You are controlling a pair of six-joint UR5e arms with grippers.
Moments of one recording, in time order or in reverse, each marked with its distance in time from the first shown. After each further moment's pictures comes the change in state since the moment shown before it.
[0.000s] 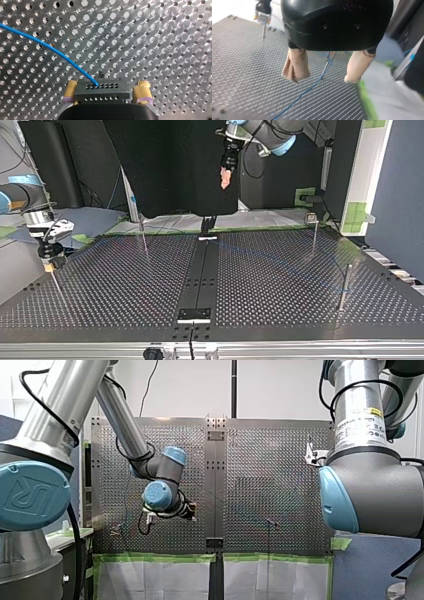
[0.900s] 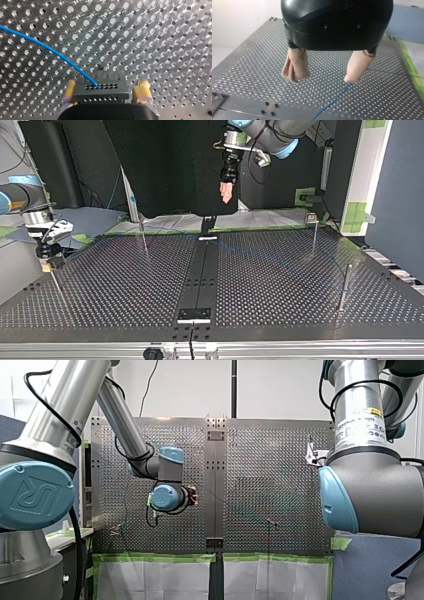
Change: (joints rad) left arm 0.029 0.000 0.007 0.244 -0.035 0.021; right arm 0.000 0.000 0.000 0.001 0.034 0.002
